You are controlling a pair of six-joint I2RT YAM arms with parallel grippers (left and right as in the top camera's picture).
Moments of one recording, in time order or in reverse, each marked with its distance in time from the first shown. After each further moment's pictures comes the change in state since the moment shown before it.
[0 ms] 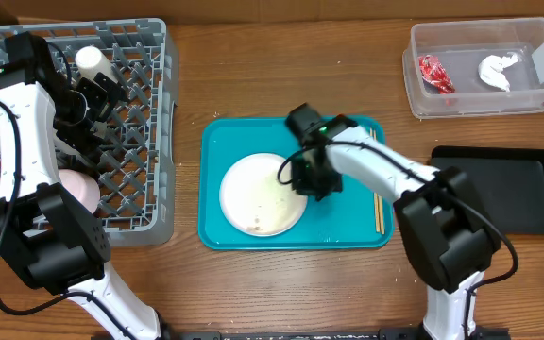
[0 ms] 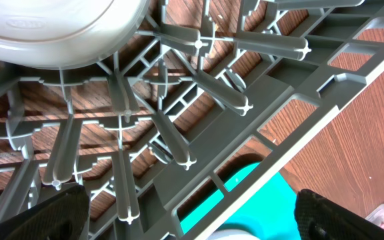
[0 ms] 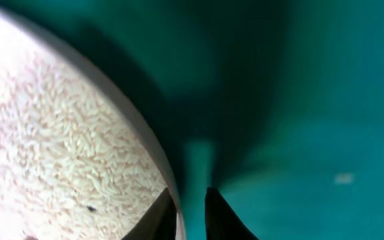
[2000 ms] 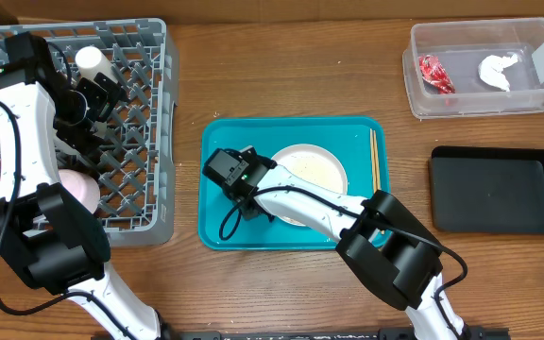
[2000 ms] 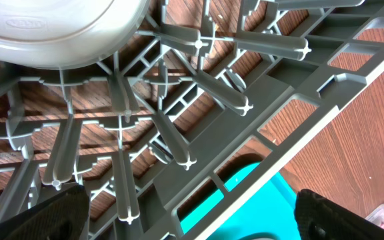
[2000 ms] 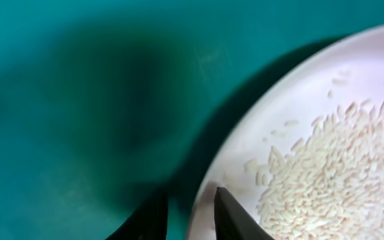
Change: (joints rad) left arm 0.000 0.000 0.000 0.000 0.000 0.000; right arm 0.379 0.119 0.154 0.065 0.427 -0.117
